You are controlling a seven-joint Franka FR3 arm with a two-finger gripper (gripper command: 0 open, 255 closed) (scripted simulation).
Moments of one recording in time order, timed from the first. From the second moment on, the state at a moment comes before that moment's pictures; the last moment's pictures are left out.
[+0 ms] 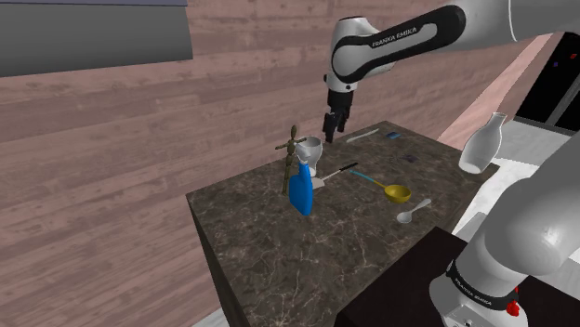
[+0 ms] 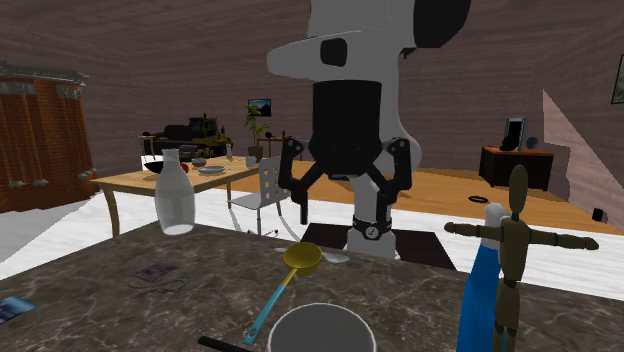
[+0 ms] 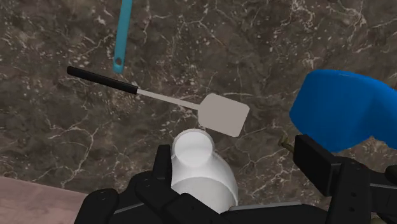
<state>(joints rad) -0.07 -0.16 -0.03 -2.15 -0.01 1.99 -0.28</state>
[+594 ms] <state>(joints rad) -0.10 0.19 -0.05 -1.86 -0.04 2.07 -0.31</state>
